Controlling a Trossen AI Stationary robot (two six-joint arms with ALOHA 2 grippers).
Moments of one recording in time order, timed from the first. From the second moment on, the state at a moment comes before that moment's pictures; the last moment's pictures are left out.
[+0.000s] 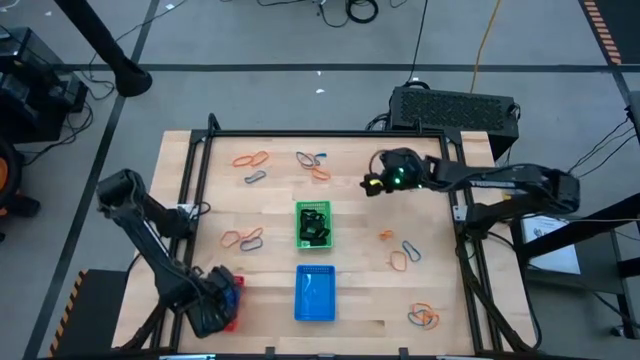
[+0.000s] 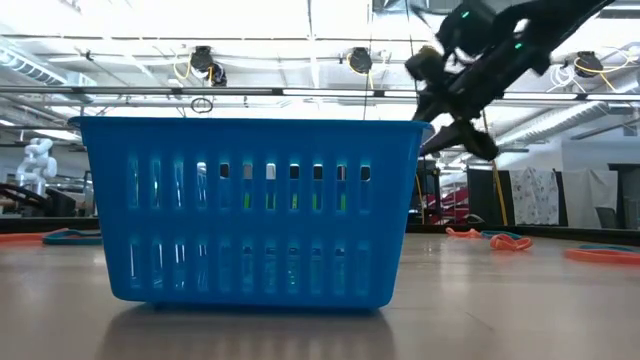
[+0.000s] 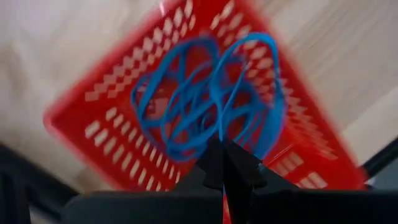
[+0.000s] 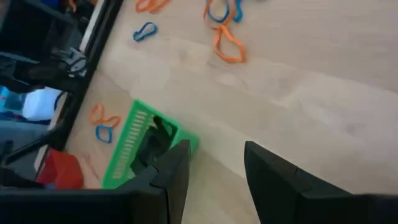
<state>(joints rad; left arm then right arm) -0.96 1.53 0.99 -0.92 -0.04 -1.76 -0.33 1.22 0.70 -0.16 -0.05 0.94</state>
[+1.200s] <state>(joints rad) -0.93 1.49 0.99 -0.90 0.13 -1.89 -0.54 2.03 1.81 -0.89 -0.18 0.03</state>
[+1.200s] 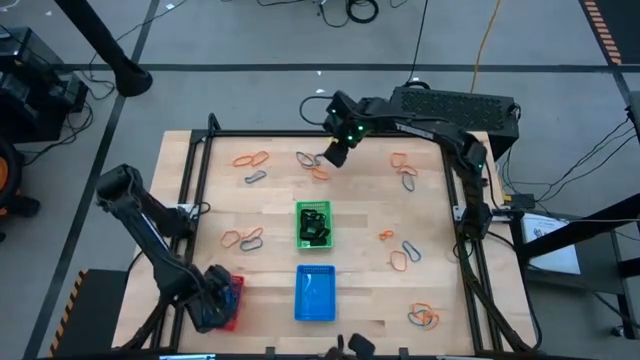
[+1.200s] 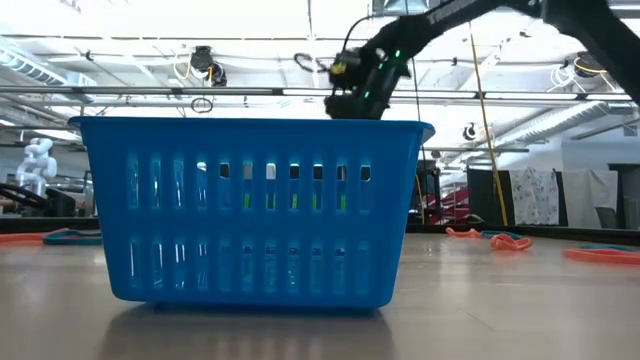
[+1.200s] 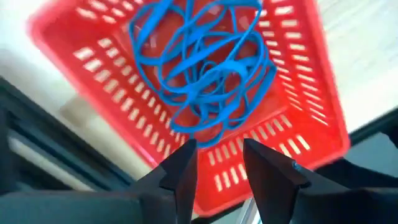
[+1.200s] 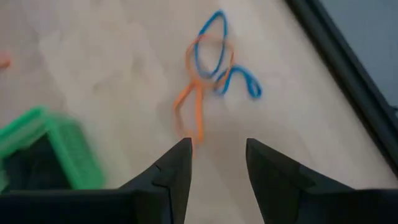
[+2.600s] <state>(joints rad) 0.55 1.69 0.99 -0.36 0.01 0.55 0.60 1.46 1.00 -0.53 0.40 1.75</state>
